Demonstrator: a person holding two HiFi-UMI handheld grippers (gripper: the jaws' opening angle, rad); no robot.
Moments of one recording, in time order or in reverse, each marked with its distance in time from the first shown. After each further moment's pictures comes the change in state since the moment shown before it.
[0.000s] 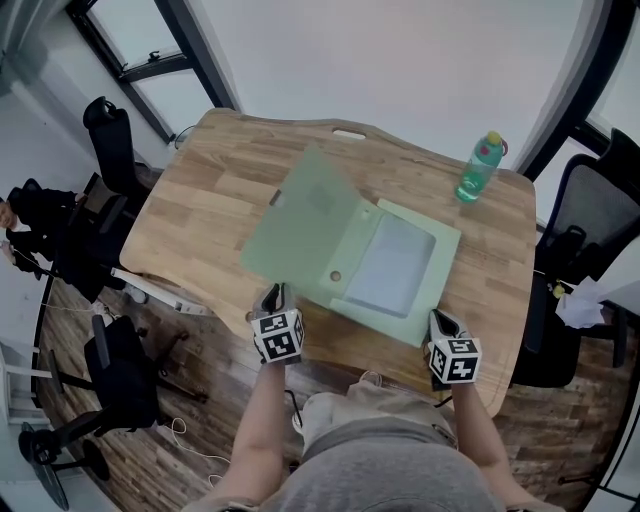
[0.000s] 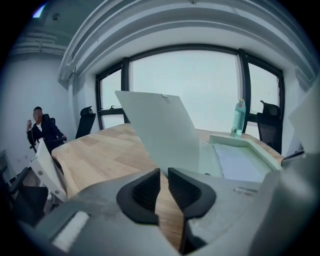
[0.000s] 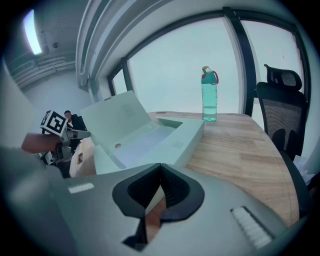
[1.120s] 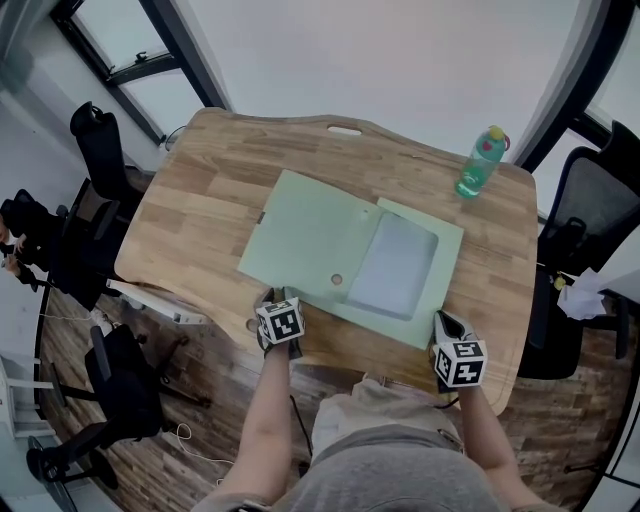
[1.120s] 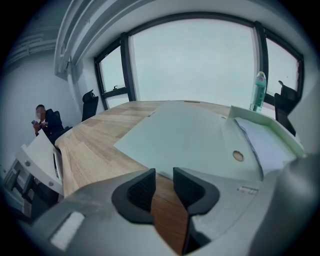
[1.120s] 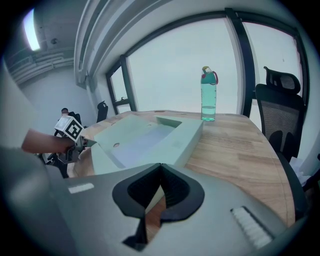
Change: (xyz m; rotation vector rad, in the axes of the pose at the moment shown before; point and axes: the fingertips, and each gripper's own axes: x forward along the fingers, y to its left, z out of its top) left arm 0.064 0.031 -0.061 -0.009 0.262 0.086; right arm 0.000 0.001 0.001 -0.008 0.019 -0.034
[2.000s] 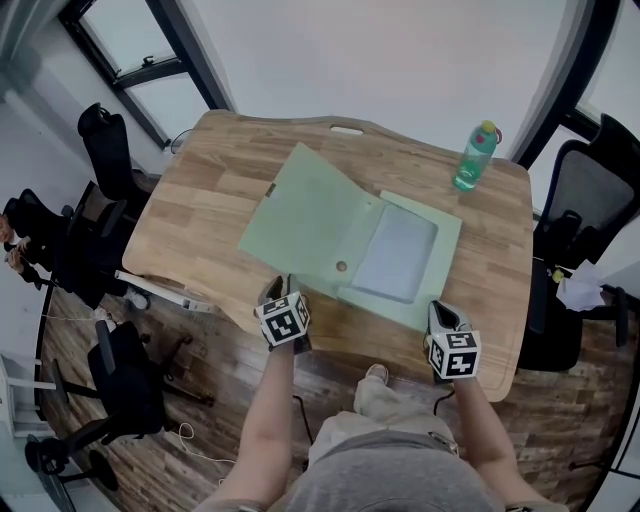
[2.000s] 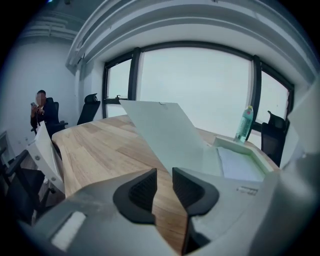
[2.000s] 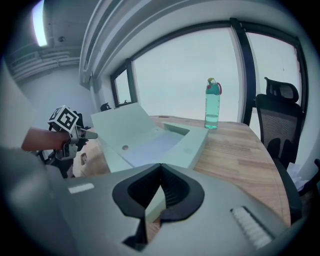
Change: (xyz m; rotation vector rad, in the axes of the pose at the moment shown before) left arm -0.071 -0.014 0.037 -0.118 -0.193 -0.118; right arm -0.025 0.033 0.008 -0.040 -0.057 -0.008
